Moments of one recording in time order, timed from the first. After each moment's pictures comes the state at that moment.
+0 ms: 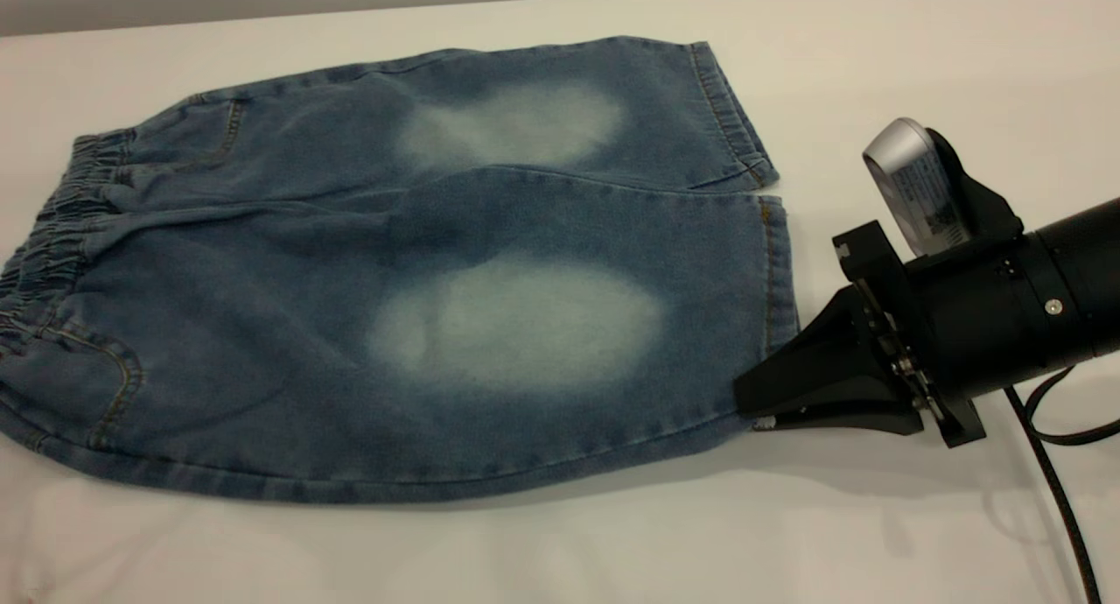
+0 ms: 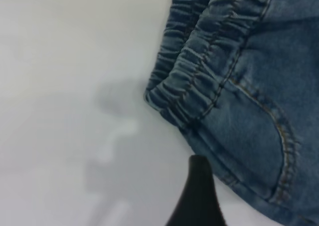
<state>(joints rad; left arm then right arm) 0.03 1.34 -0.49 0.23 0.37 -0.47 0.13 2.27 -0.62 1.74 1.03 -1.57</state>
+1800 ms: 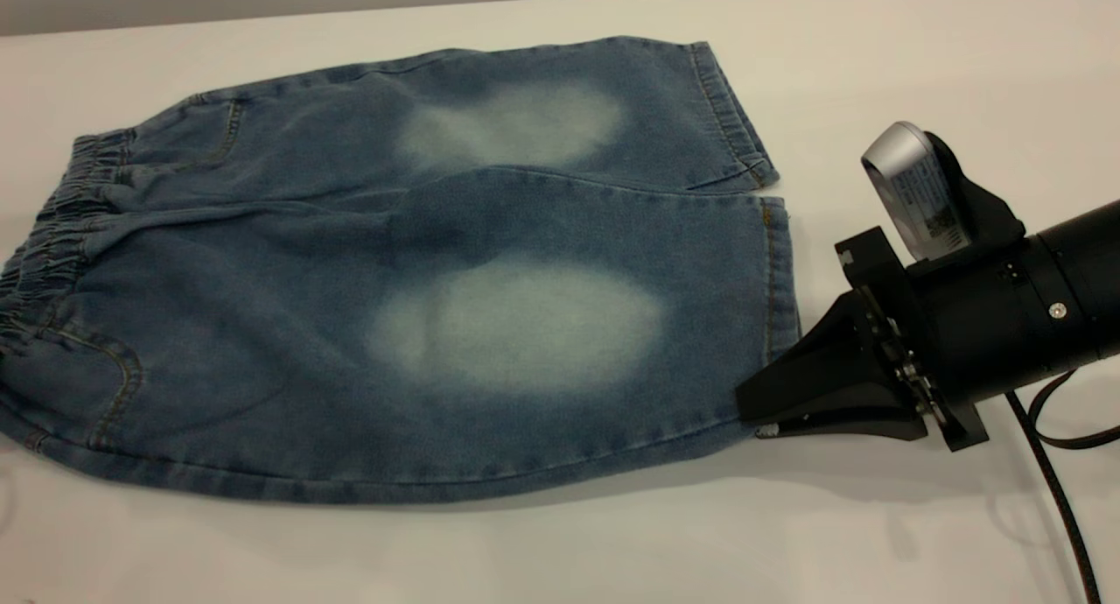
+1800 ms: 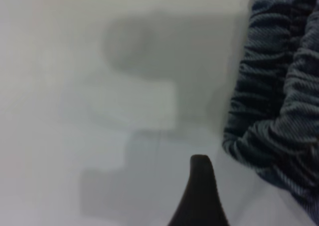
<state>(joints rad) 0.24 1.85 -0.54 0.29 0.03 -0.23 0.13 2.27 -0.62 1.72 1.03 -1.57</state>
